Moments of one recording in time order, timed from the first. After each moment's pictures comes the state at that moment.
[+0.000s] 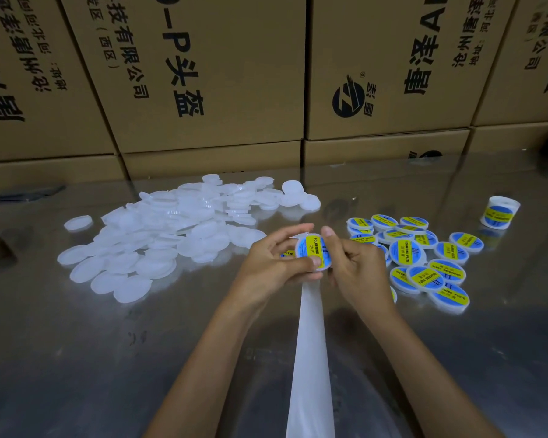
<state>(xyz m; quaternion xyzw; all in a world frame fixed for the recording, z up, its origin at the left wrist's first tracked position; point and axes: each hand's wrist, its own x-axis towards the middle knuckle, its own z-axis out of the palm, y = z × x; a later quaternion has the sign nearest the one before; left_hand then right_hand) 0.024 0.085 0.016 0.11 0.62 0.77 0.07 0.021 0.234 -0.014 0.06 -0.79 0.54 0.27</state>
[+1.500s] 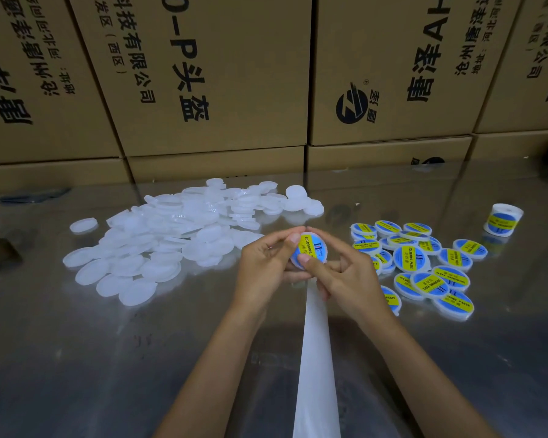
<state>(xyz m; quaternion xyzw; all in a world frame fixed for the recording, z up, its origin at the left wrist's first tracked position) 0.022 0.083 0.015 0.06 0.62 0.78 -0.03 0.026 0.222 -0.011 0.13 -0.72 0.66 0.15</state>
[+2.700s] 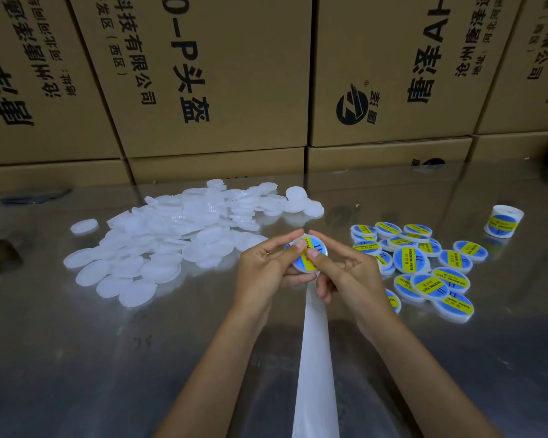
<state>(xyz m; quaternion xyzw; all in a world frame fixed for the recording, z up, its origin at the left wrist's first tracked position) 0.025 0.084 0.015 0.03 0.59 0.81 0.01 0.028 0.225 -0.007 0.10 -0.65 0.75 0.09</state>
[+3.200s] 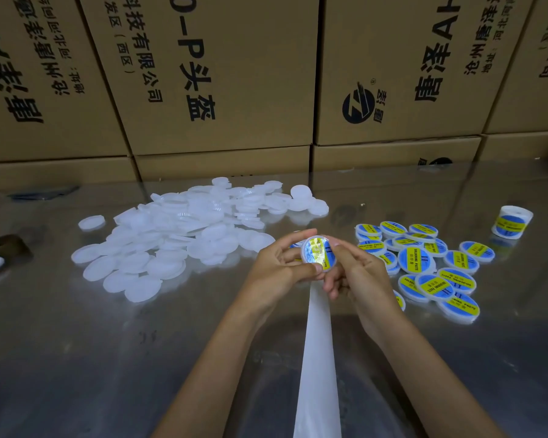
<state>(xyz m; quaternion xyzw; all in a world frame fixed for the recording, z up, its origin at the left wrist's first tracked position) 0.019 0.081 0.008 0.13 0.65 0.75 0.06 0.020 0.228 -0.011 0.02 -0.63 0.77 0.08</state>
